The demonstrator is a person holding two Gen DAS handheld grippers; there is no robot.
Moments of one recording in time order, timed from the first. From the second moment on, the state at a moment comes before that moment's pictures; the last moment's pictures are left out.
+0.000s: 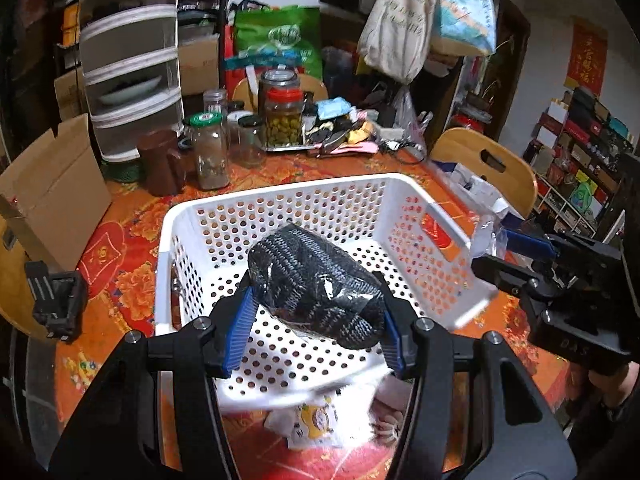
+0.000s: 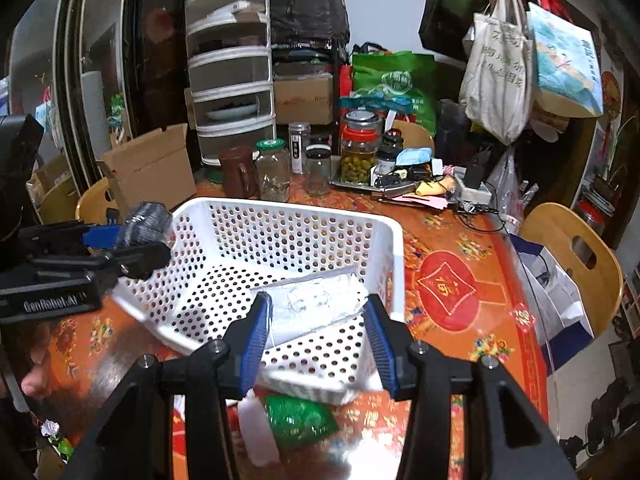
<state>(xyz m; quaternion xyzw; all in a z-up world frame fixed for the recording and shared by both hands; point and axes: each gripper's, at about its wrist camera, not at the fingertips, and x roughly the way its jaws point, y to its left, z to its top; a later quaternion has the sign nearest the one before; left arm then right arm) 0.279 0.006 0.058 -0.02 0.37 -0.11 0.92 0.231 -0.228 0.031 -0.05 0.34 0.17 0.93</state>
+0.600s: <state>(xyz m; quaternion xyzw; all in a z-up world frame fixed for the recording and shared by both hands) 0.415 0.004 -0.042 -0.01 0.59 -0.03 0.81 0.350 -0.183 -0.039 -0.08 0.51 0.14 0.85</state>
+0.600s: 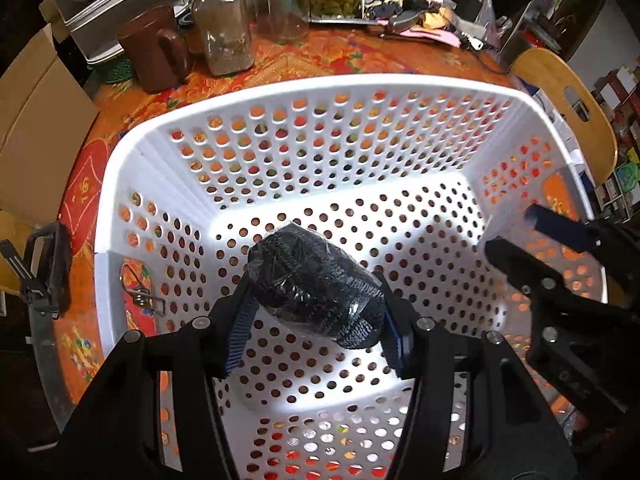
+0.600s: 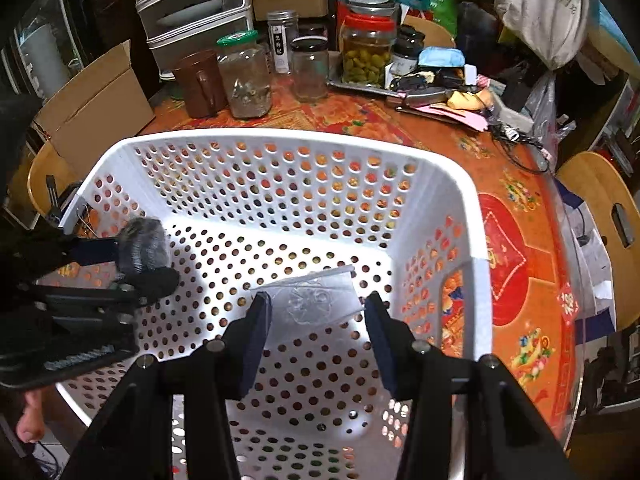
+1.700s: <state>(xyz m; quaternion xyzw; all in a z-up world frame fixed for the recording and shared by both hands) 0.174 0.048 -0.006 -0.05 0.40 -0.08 0.91 0.134 -0.265 -0.055 0.03 0.37 0.20 0.91</state>
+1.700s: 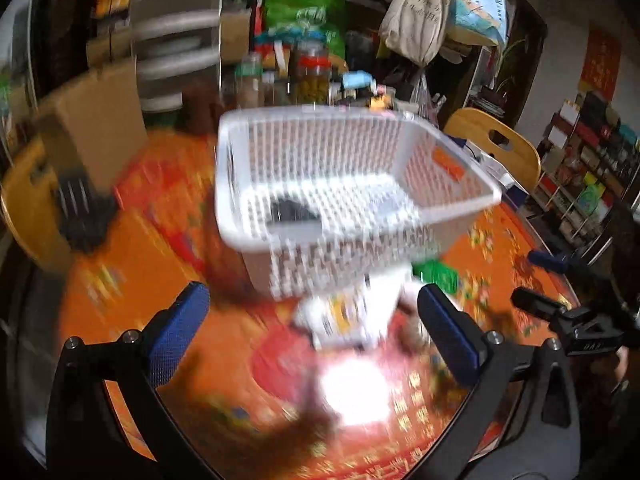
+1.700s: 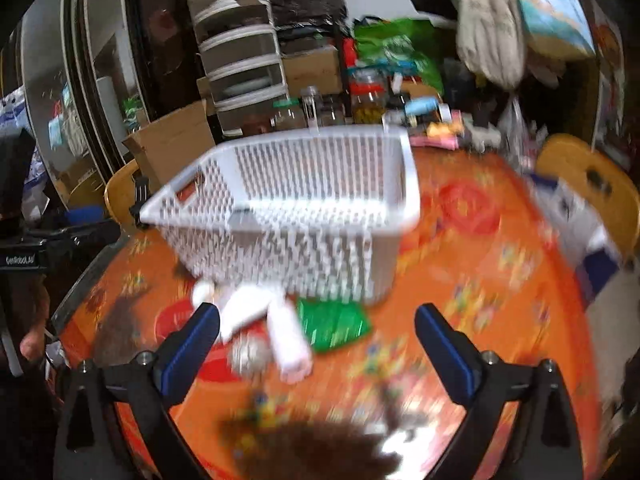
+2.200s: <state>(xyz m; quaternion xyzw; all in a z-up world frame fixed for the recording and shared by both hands) 0.200 0.039 -0.089 -0.07 0.42 -0.07 0.90 0.154 -0.280 -0.106 0.10 0.41 0.19 0.89</state>
